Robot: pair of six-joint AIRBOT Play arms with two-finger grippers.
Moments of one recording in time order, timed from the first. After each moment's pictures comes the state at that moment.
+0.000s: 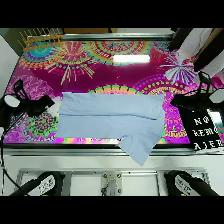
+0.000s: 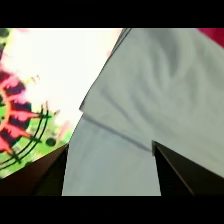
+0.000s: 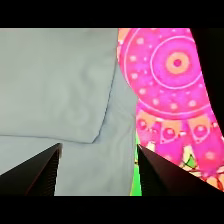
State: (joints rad) left arm 0.31 -1.16 0.88 1.22 -0.90 -1.64; right arm -0.22 -1.07 1.00 -1.27 1.06 1.57
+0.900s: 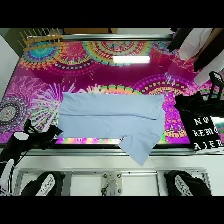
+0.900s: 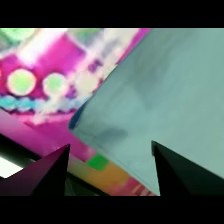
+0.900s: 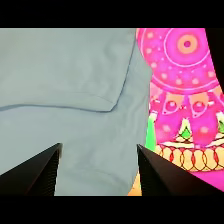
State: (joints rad) left arm 0.43 -0.98 0.36 1.03 -0.82 -1.67; right arm -0.23 -0.88 0.97 -1.23 1.18 1.56
